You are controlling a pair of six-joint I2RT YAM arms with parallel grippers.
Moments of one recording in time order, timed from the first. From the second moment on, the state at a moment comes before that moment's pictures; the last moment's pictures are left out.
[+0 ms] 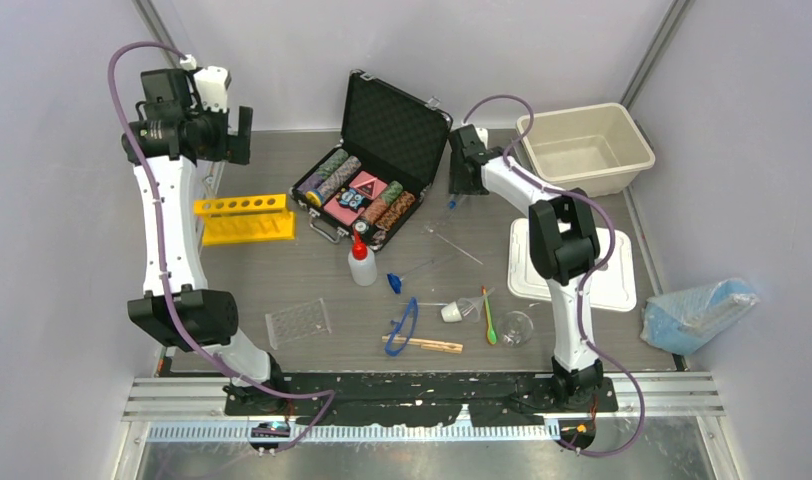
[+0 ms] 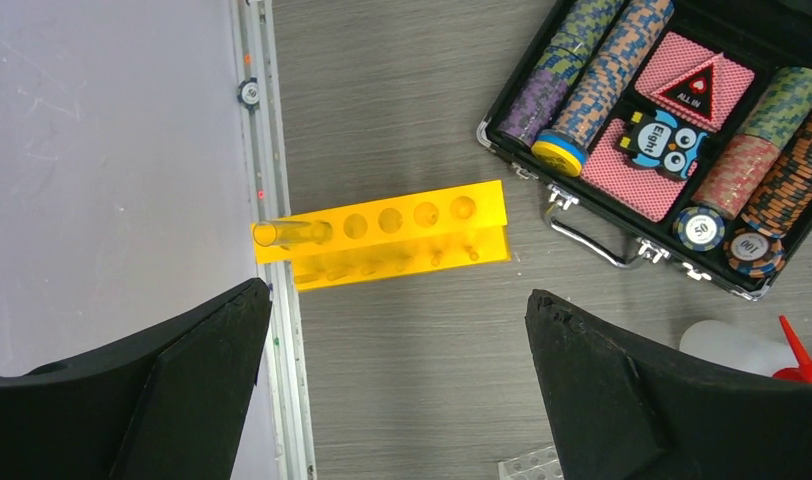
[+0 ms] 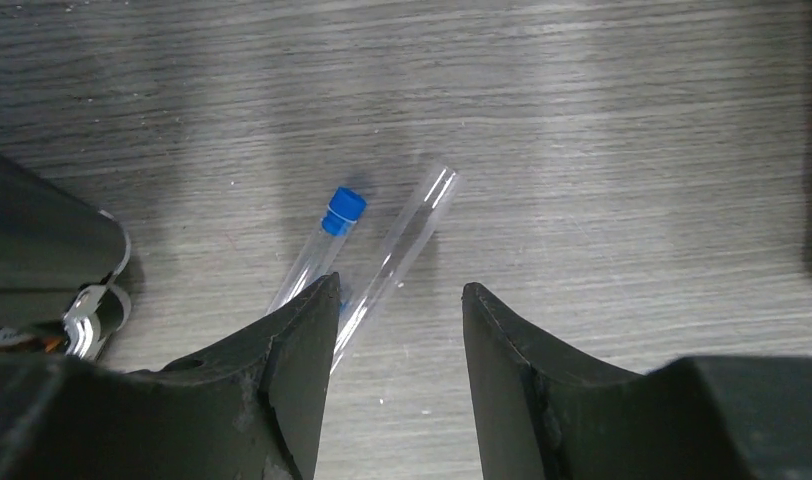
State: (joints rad) left arm 0.18 1.63 2.03 -1.08 0.11 0.28; right arm 0.40 2.18 1.77 -0.55 0.30 0.37
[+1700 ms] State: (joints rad) left arm 0.18 1.65 2.15 -1.31 0.55 0.33; right arm 0.34 1.77 1.39 -0.62 -0.07 0.10
